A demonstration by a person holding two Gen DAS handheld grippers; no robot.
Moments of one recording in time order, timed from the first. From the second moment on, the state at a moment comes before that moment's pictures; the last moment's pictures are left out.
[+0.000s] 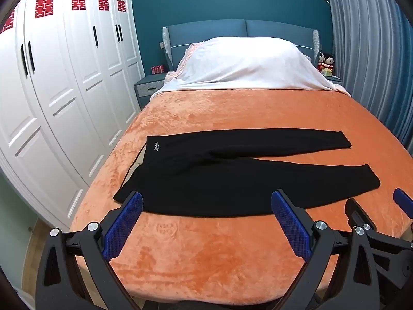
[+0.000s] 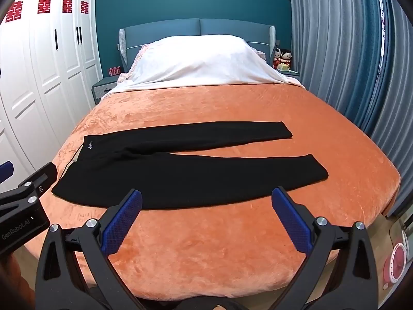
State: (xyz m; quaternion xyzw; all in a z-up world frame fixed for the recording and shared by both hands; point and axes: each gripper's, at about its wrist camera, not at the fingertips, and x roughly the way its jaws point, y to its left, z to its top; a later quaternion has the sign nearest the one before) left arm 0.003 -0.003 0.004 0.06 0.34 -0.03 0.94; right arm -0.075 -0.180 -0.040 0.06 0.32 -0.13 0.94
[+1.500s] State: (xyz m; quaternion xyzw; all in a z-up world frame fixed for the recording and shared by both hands) left arm -0.010 0.000 0.000 0.05 0.34 -0.02 0.94; right arm -0.085 -0.179 -0.032 0.06 0.32 -0.13 0.94
